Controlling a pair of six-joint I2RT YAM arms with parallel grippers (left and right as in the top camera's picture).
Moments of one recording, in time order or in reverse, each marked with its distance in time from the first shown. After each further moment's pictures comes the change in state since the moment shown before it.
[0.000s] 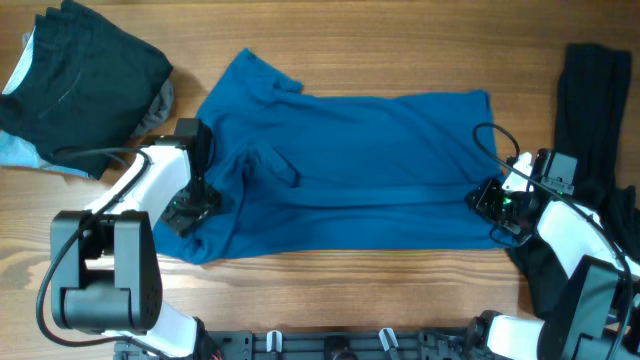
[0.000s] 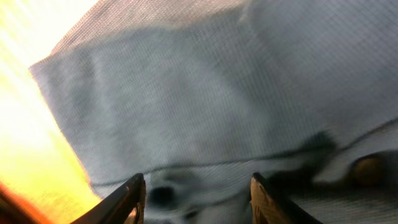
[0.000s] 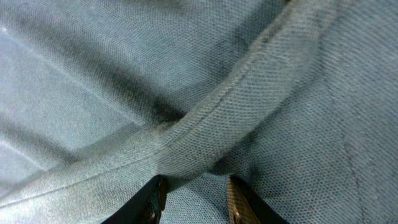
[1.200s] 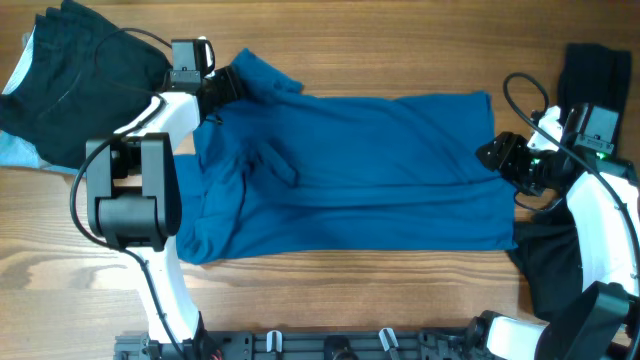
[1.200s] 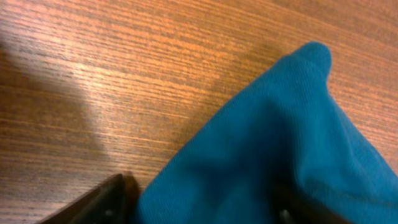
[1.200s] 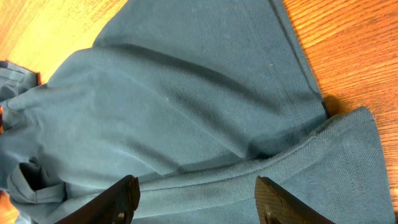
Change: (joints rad) left arm 0.019 0.444 0.447 0.849 0.278 0.579; right arm 0.002 -0.045 0.350 -0.301 -0.110 -0.006
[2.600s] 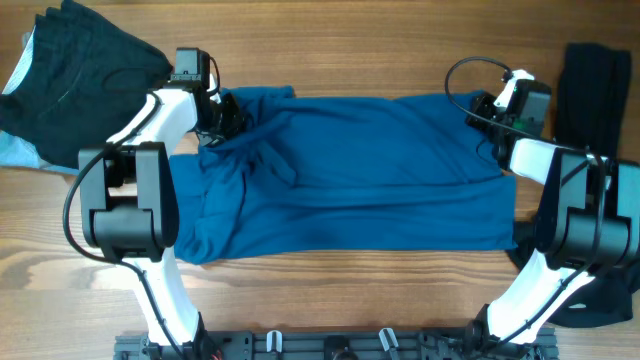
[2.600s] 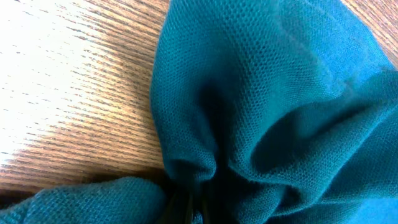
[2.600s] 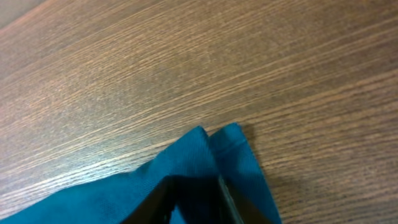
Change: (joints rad) left arm -0.008 -0.069 0.005 -0.472 0.197 -0.201; right arm 0.149 0.566 0.005 1.044 0.282 0.080
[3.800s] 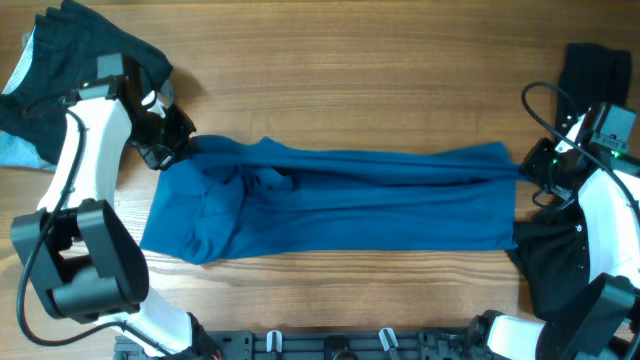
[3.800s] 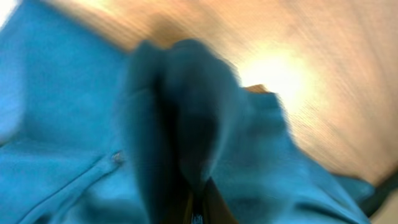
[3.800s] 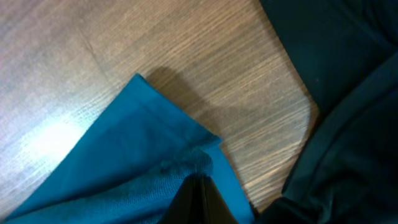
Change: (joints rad) left arm 0.208 -0.298 -0.011 -0.453 0.143 0.062; right arm -0.214 -0.540 0.028 -1.055 0.087 -0.054
